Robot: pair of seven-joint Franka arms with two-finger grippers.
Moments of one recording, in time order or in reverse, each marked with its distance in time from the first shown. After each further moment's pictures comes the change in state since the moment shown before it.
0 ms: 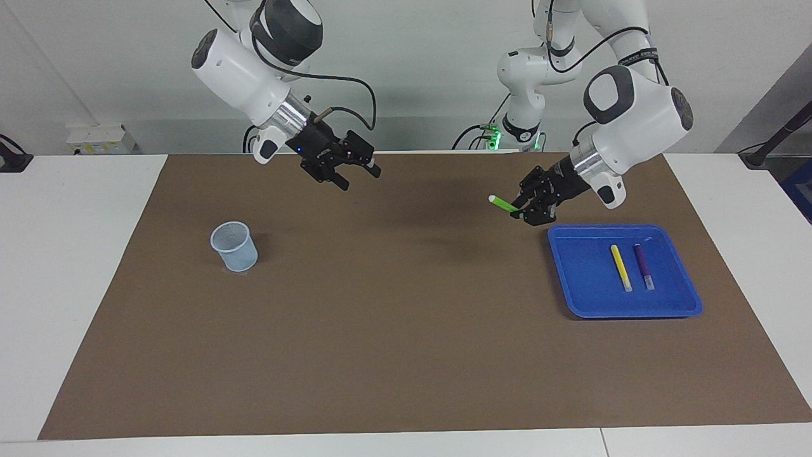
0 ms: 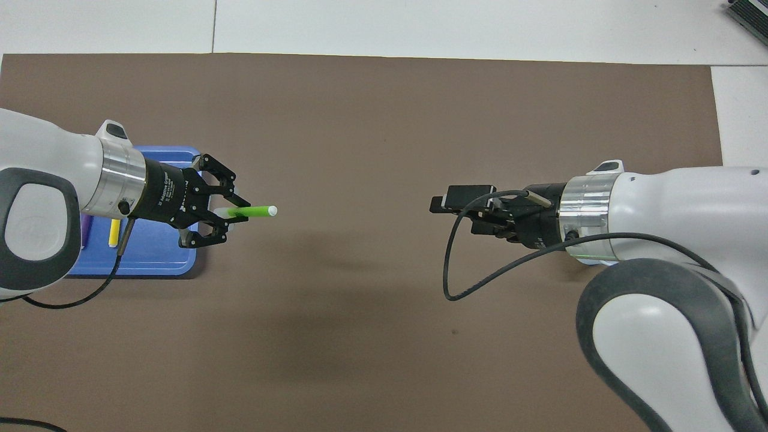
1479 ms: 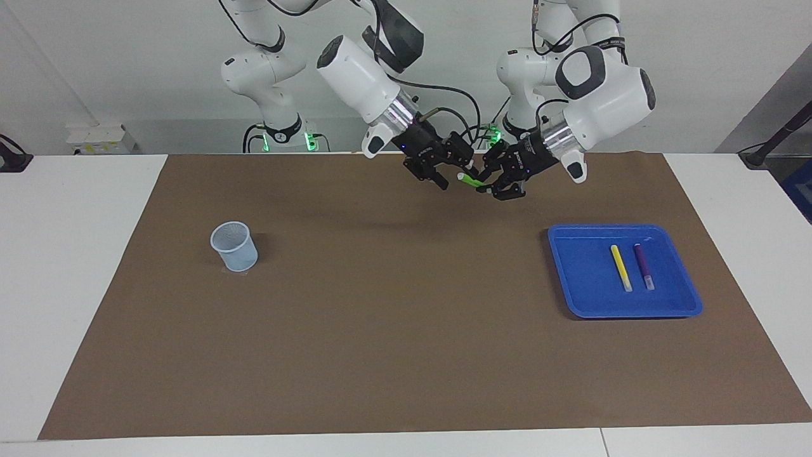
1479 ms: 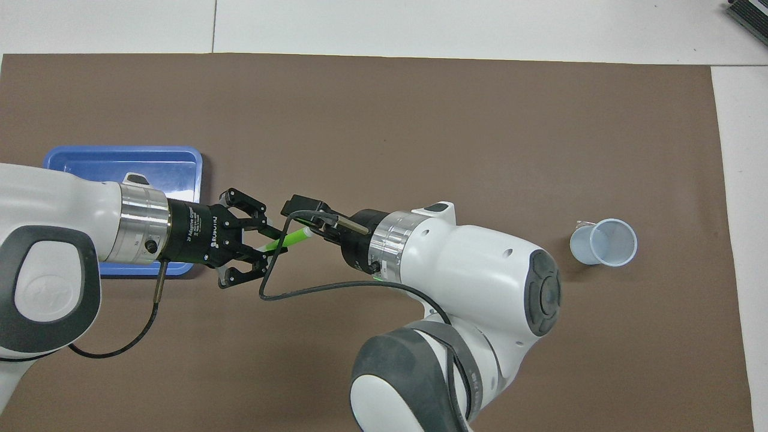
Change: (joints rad) left arm -0.067 -0.123 0.016 -0.145 -0.209 0.013 -0.156; right arm 0.347 0.209 0.010 0.096 0.019 0.435 0.247
